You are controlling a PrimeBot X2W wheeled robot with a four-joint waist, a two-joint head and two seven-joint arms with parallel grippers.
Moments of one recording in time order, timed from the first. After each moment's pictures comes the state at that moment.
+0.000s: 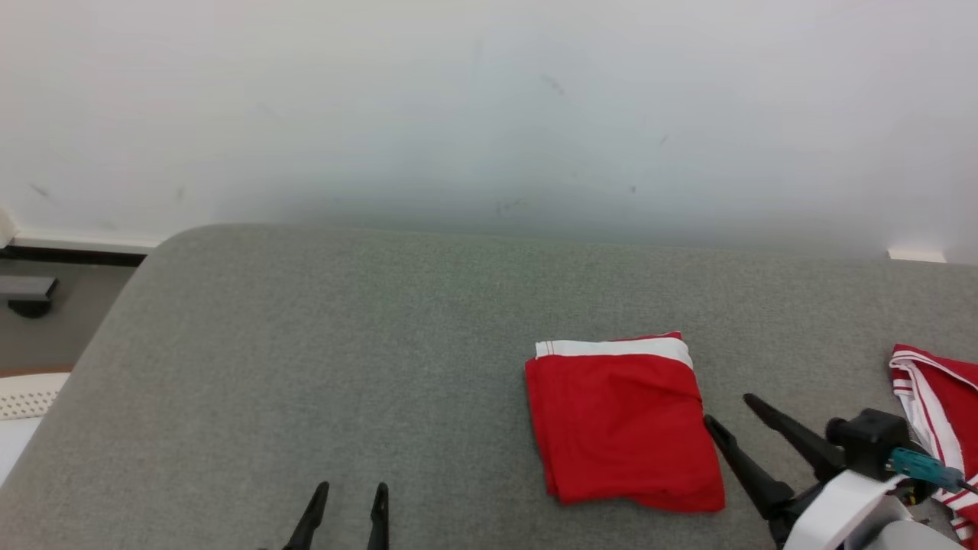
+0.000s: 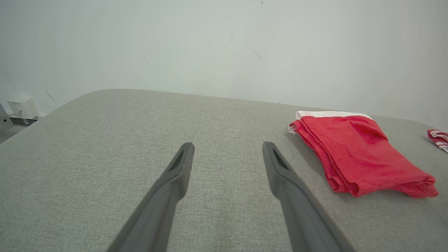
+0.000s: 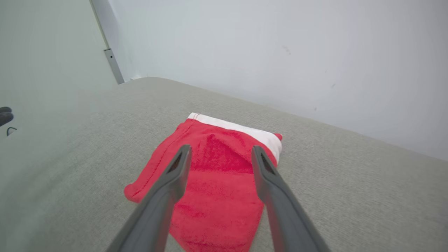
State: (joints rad) left arm 0.07 0.05 -0.23 0.16 -0.16 0.13 -0.26; right arm -0.50 -0.50 0.98 0.43 0.90 0.13 -0.25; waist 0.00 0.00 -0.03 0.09
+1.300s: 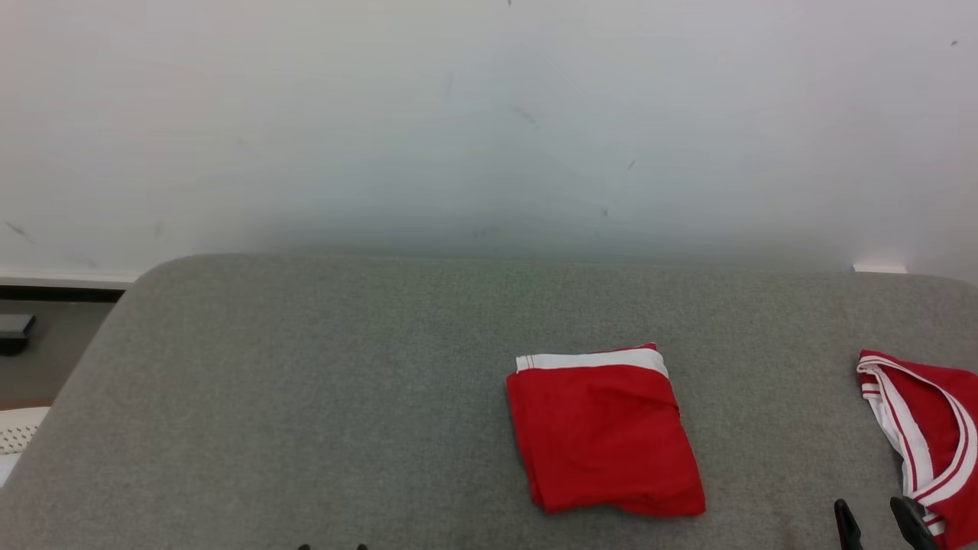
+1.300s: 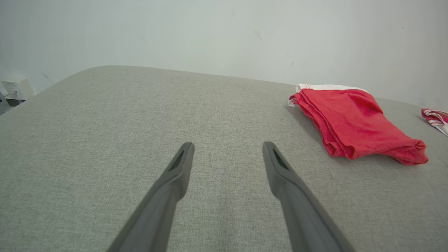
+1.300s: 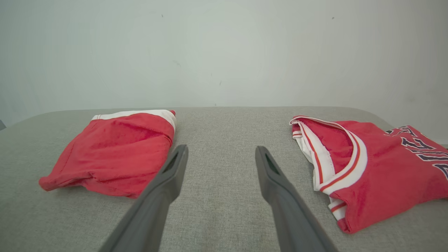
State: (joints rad) left arm 0.19 0.05 -0.16 0.18 -0.15 0.07 -0.26; right arm 0.10 -0.26 0.09 0.28 0.44 0.13 -0.26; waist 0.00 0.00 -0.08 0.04
